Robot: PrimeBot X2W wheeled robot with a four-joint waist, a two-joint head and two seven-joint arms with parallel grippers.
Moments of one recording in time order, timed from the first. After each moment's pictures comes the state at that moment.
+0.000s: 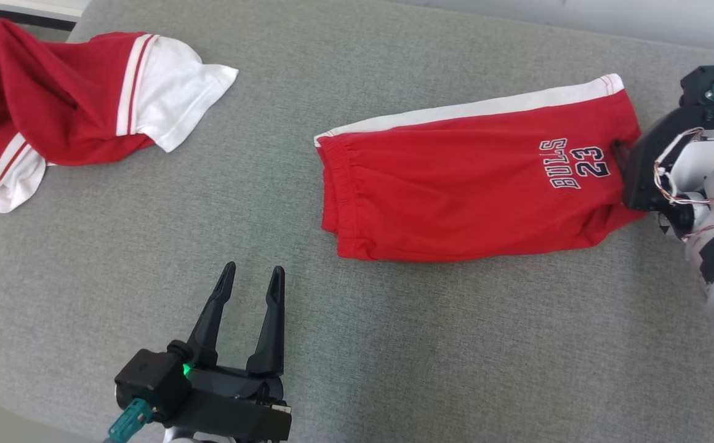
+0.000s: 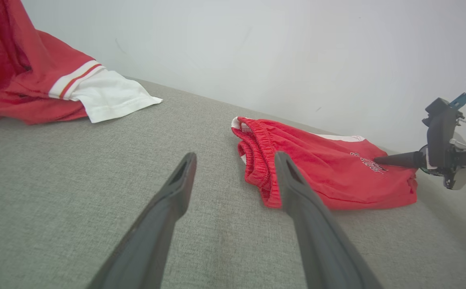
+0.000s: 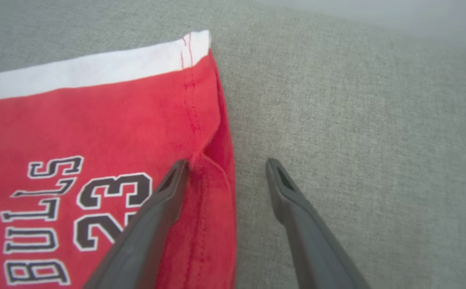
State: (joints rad) left arm -0.17 0.05 -0.24 0.09 -0.39 -0.12 -0.26; right arm -1.15 -0.34 0.30 1.29 0.36 0.13 0.30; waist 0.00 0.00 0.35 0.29
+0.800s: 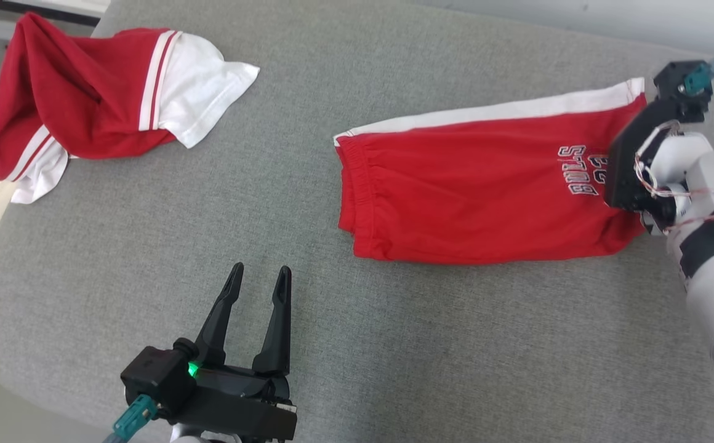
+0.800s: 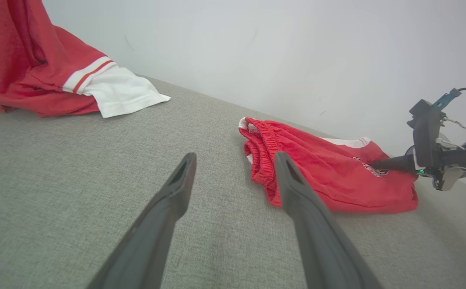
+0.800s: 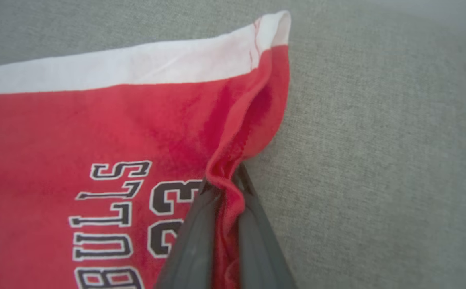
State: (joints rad) left arm -0.18 0.05 -0.26 0.11 -0.43 -0.12 -0.26; right arm -1.15 -0.28 0.09 1.28 0.14 0.13 0.44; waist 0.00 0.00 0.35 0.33
